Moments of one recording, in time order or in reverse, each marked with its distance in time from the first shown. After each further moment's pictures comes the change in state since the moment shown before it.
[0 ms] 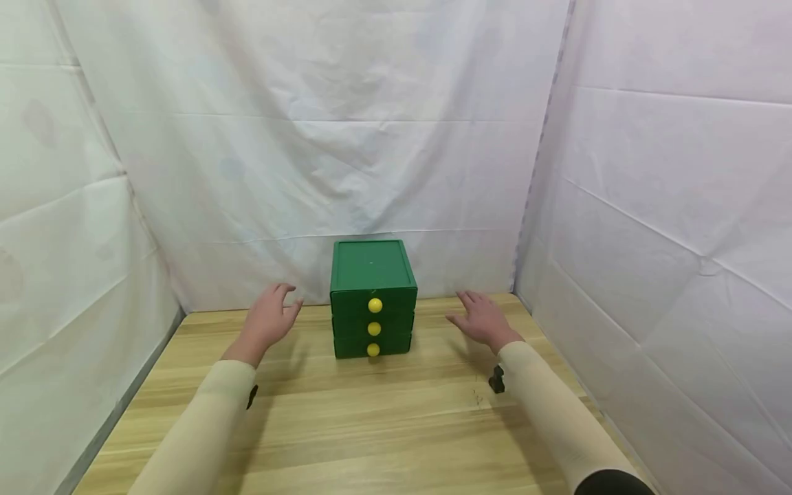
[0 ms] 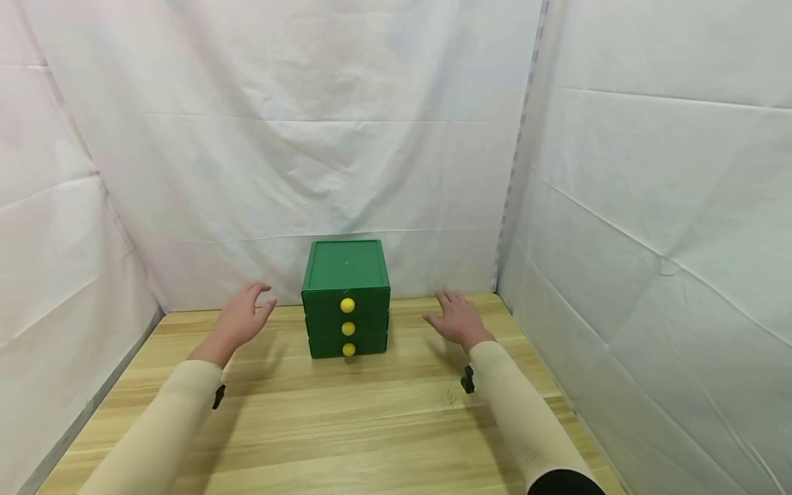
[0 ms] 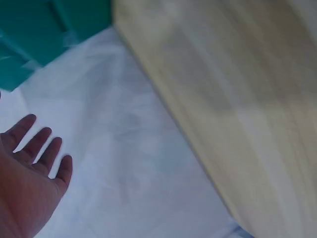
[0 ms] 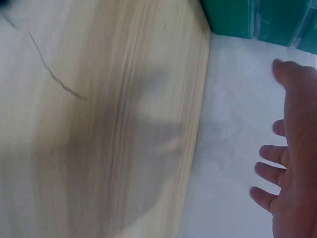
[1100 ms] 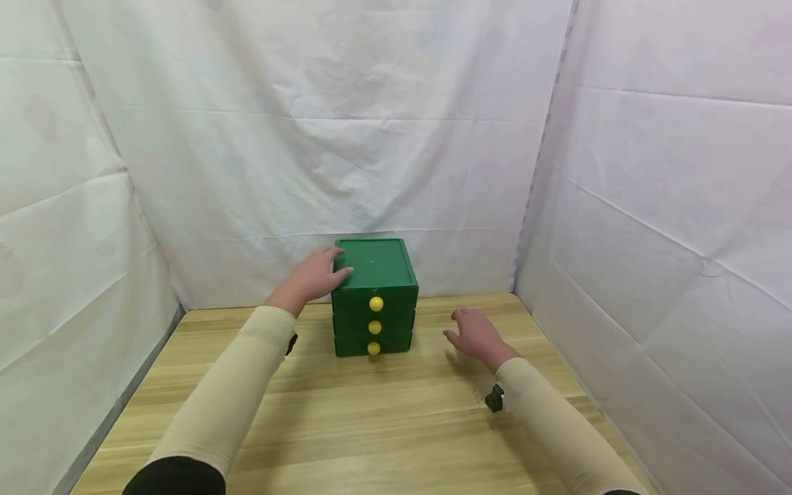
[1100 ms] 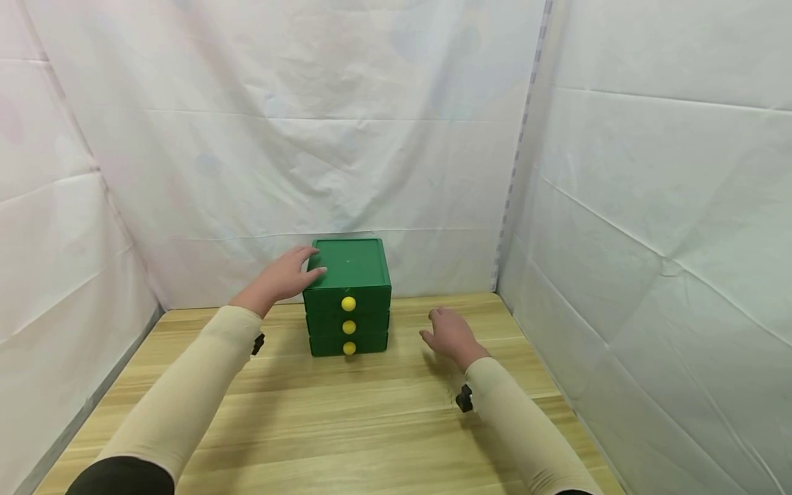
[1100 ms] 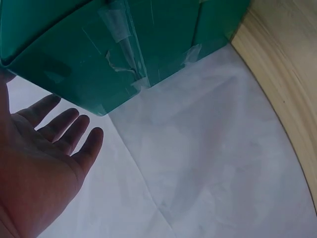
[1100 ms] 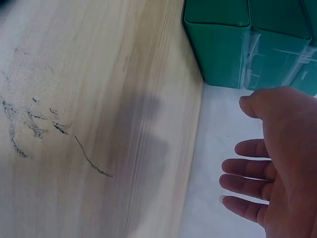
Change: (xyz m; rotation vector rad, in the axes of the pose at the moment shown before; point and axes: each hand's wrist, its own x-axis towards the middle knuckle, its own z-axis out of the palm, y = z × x) left_hand 0.080 0.100 -0.029 -0.025 -0.245 0.061; right_hand -0.021 -0.029 0.012 0.016 0.019 -0.041
